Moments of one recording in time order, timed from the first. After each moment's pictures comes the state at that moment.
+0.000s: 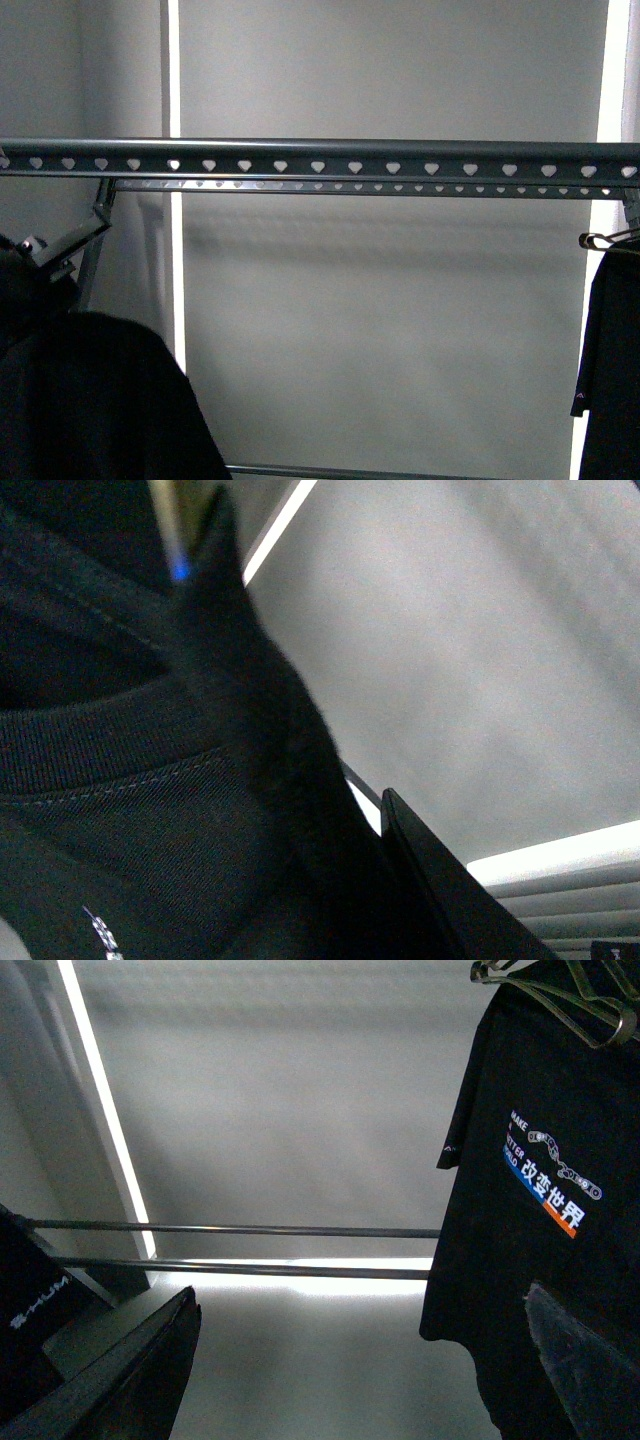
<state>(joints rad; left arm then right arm) -0.06 1.59 1.05 0.23 -0.23 -0.74 0.00 0.00 0.01 0.00 0.00 0.00</state>
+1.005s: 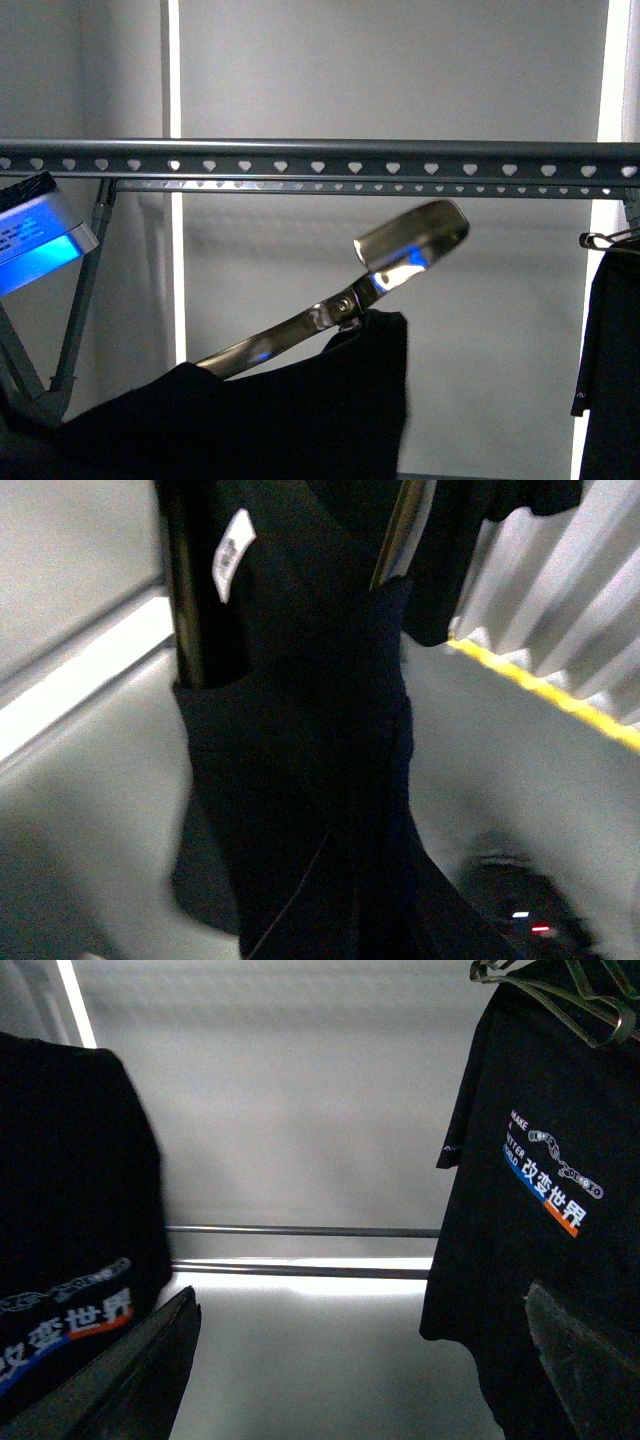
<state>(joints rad) -0.11 1.15 0.77 -0.19 0.64 0.57 0.00 0.00 0.01 0.00 0.00 0.00</state>
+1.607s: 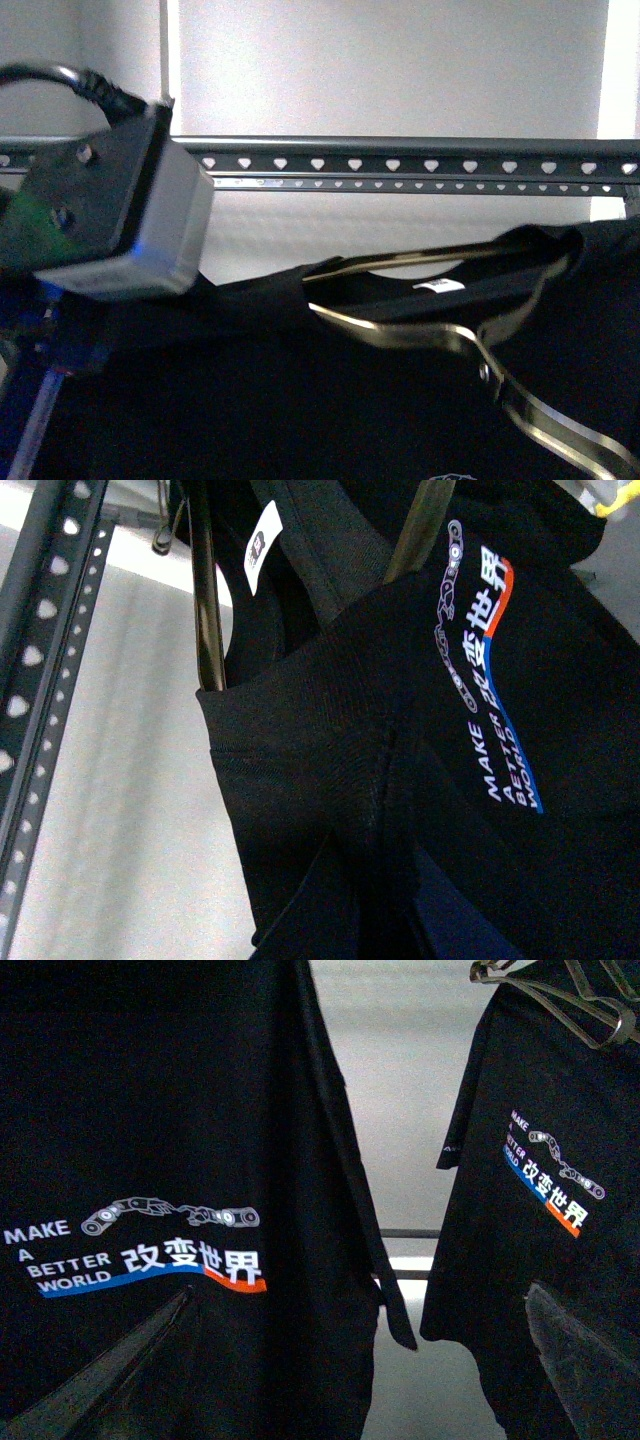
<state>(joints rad) -0.16 1.36 0.97 0.00 0.73 1.51 0.00 0.00 0.01 0.00 0.00 0.00</state>
